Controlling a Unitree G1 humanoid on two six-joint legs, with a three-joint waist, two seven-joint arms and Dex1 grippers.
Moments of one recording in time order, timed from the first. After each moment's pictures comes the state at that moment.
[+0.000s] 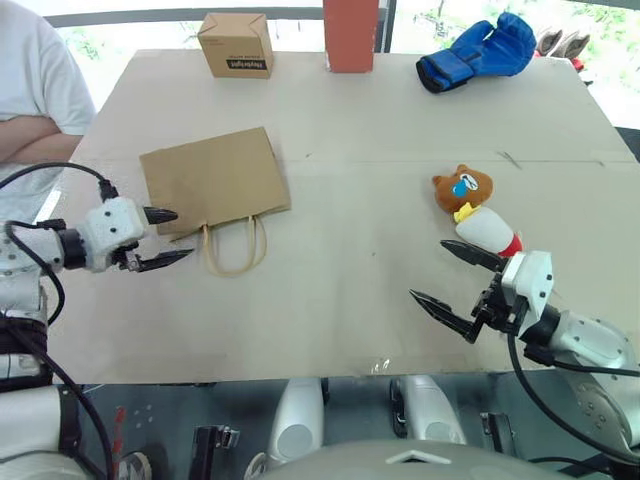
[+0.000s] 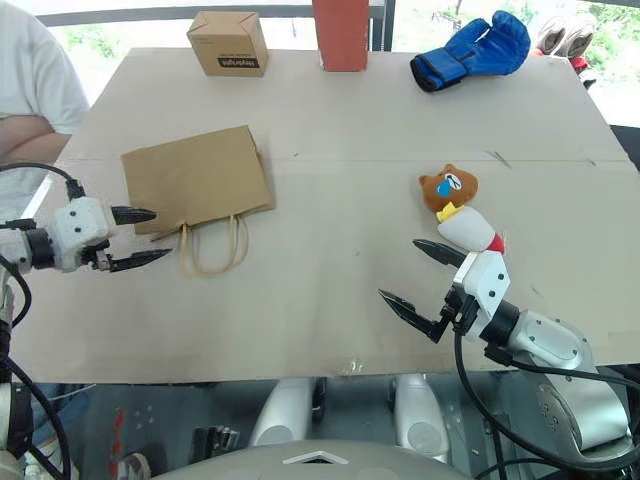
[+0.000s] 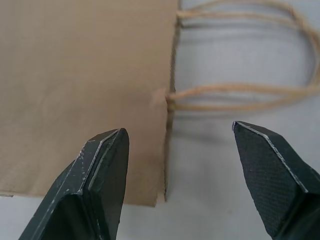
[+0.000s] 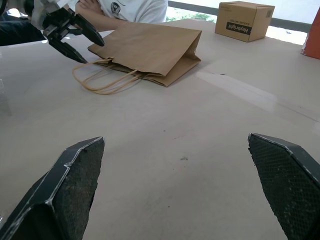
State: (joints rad) left arm -0.47 1.03 0.12 0.83 -0.09 -0.57 -1.30; right arm 0.19 -0.55 -0.03 -0.66 0.47 0.28 0.71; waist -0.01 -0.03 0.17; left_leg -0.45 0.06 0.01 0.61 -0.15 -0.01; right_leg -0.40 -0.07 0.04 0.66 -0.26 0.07
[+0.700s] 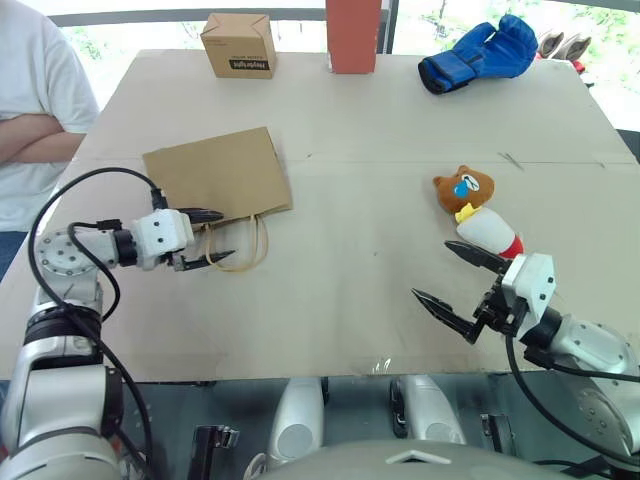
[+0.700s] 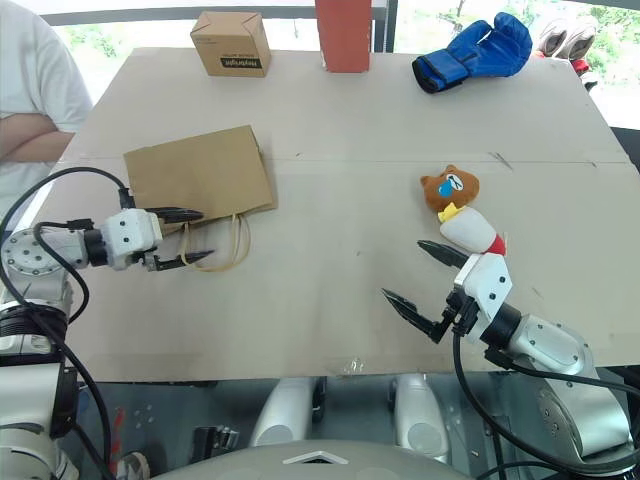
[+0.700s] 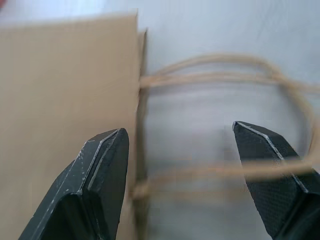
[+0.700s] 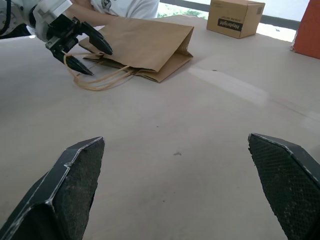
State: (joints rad) left arm -0.51 0.85 0.07 0.81 -0.18 -0.68 -1.38; right arm 0.22 -0.55 -0.03 -0.67 0.45 0.27 0.67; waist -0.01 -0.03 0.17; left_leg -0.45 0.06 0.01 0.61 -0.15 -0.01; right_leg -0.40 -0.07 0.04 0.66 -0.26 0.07
